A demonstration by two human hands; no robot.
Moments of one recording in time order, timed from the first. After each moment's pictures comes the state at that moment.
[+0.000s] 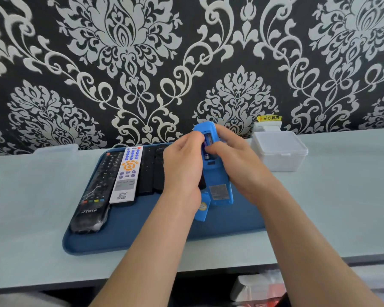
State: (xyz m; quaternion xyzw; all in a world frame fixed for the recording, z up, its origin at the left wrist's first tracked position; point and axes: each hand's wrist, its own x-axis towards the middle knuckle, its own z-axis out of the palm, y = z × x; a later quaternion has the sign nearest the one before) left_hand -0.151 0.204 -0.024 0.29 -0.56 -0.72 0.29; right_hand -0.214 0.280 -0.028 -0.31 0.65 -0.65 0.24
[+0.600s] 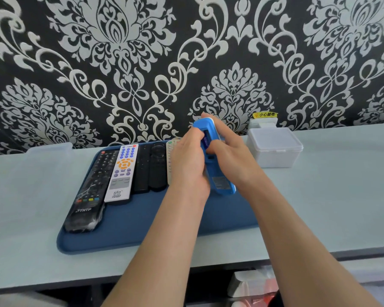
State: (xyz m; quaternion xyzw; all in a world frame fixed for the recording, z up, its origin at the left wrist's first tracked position) left_hand -0.168 0.213 -0.023 0.30 -0.45 -0.80 0.26; right_hand -0.219 0.276 -0.034 -0.30 0.68 -0.64 0.19
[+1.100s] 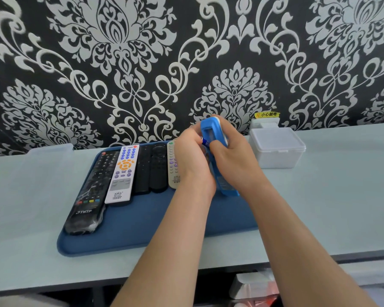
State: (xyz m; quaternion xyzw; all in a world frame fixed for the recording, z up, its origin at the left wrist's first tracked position) left_hand -0.180 0.213 -0.027 0.25 -0.41 -0.83 0.28; right_hand -0.223 0.273 -0.043 -0.30 0.71 -0.62 0.11
